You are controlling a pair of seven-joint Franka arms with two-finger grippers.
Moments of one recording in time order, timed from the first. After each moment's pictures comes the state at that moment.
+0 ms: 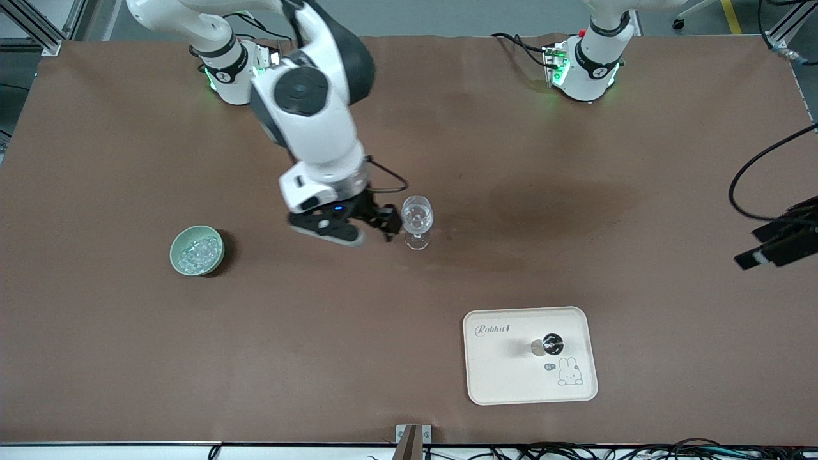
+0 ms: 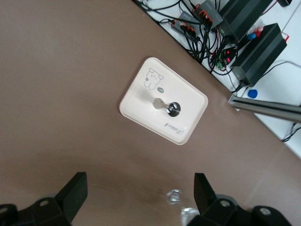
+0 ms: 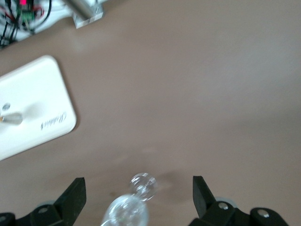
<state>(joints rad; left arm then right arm) -0.07 0.28 0.21 -1.23 -0.42 1.63 -0.39 0.63 0.43 -0.04 -1.35 0.00 1.98 0.92</state>
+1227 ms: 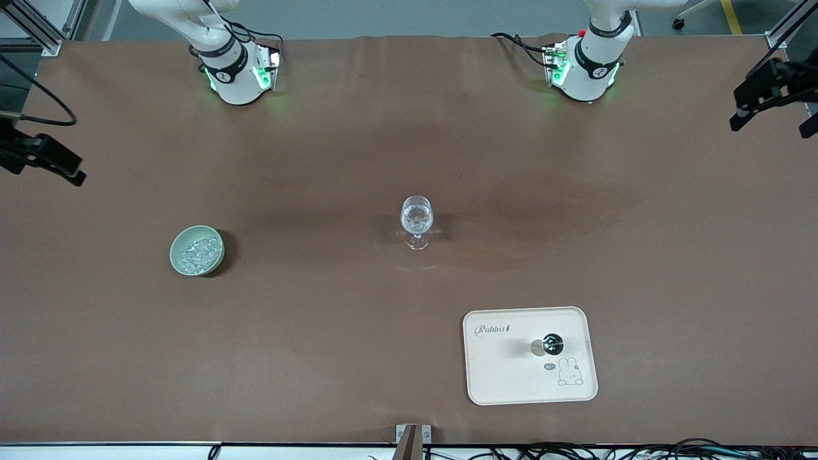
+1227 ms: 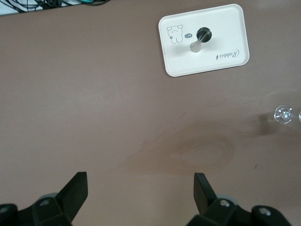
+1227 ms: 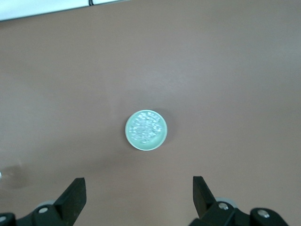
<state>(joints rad) -0.10 -0.08 0.03 -1.49 0.00 1.51 0.07 0.04 0.05 -0.05 -1.40 -0.07 1.50 0.18</state>
